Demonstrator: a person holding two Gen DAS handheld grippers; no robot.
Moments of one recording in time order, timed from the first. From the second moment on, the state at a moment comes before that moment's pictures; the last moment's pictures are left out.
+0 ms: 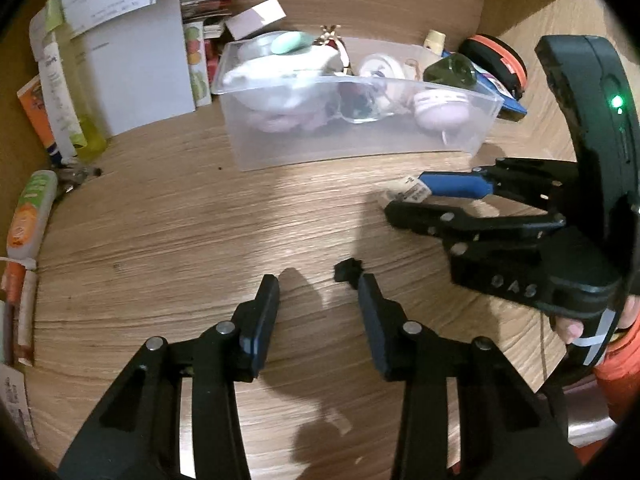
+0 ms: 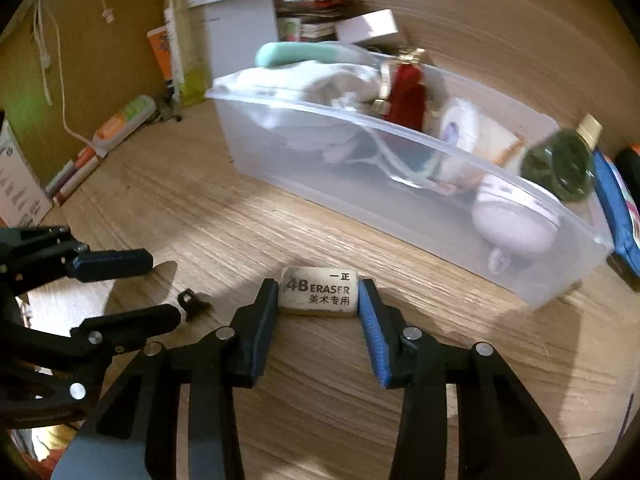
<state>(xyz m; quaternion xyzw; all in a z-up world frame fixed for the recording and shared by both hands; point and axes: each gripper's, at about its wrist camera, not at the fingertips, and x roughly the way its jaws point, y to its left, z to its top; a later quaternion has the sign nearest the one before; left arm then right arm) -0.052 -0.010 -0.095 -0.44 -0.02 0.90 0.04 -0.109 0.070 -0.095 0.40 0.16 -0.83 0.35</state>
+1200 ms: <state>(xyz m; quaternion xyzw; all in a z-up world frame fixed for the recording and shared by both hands) -0.073 -0.009 -0.039 -0.36 -0.06 0.93 0.04 -0.127 0.152 -0.040 0.36 0.07 -0.87 0.33</state>
